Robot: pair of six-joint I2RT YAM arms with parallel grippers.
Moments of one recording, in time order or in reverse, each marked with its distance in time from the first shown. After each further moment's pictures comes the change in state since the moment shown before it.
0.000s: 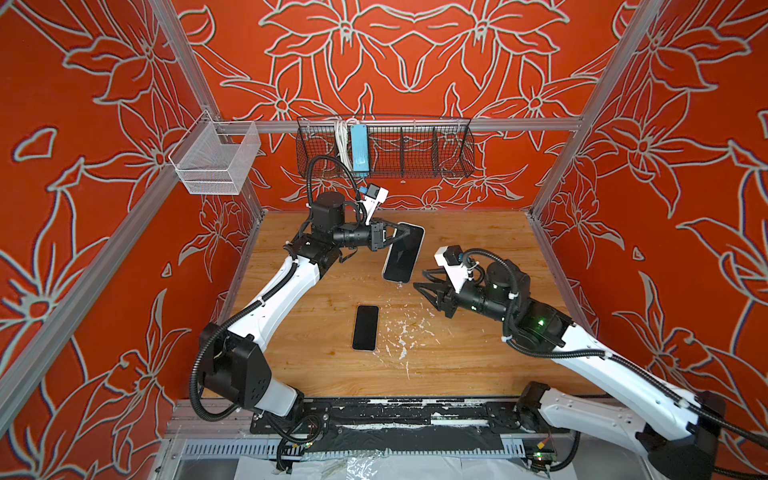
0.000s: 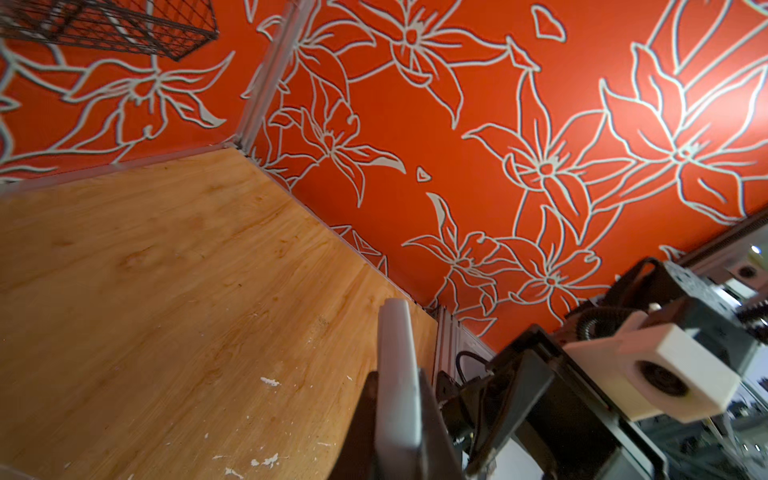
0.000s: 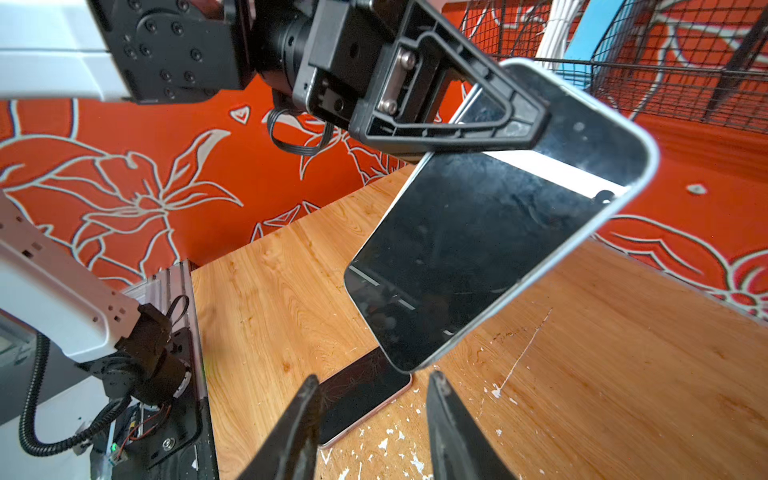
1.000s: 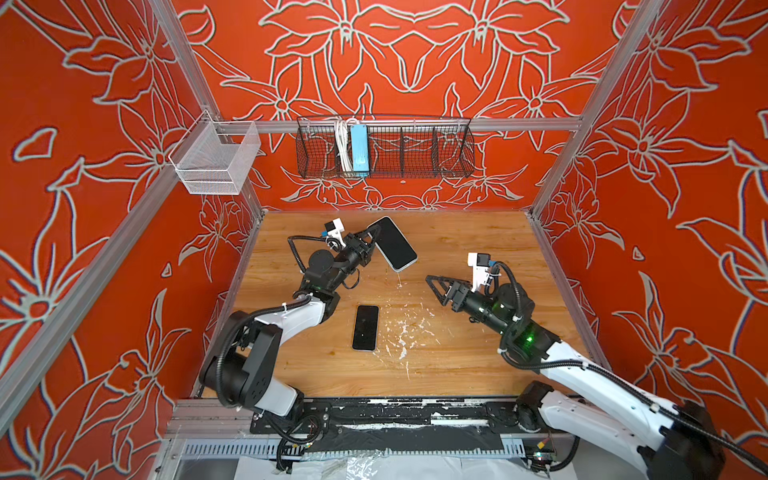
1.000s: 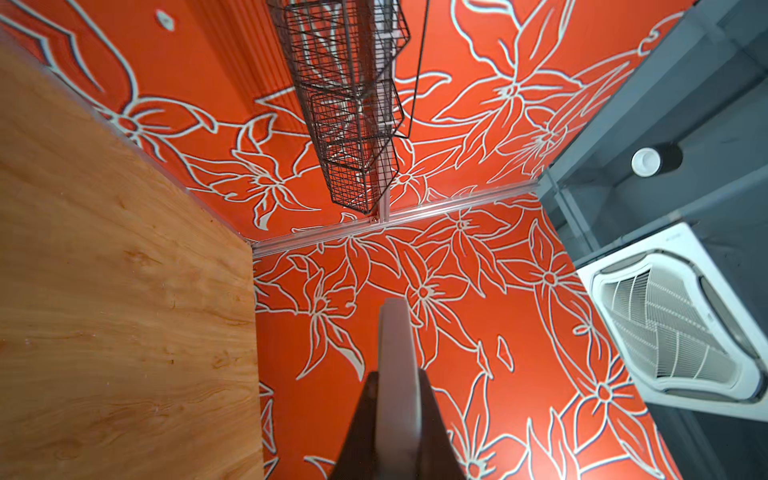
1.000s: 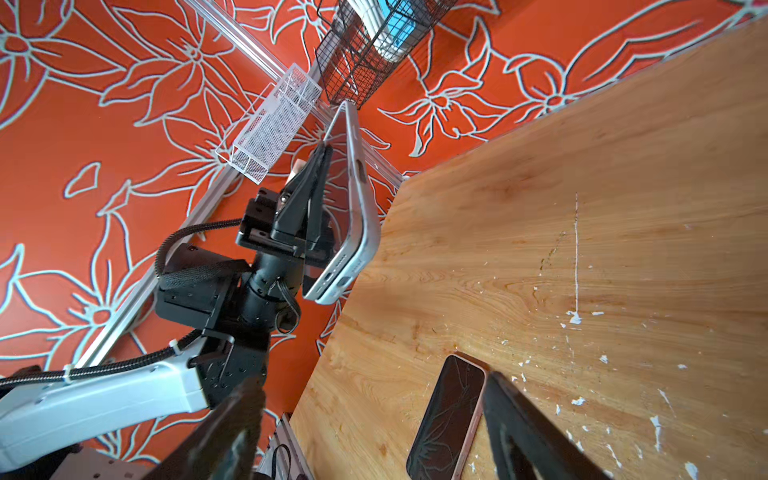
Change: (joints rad) left arm -0.001 0.040 -0.642 1.135 -0.605 -1.046; right arm -0.139 -0.038 -0.374 0.489 0.013 0.763
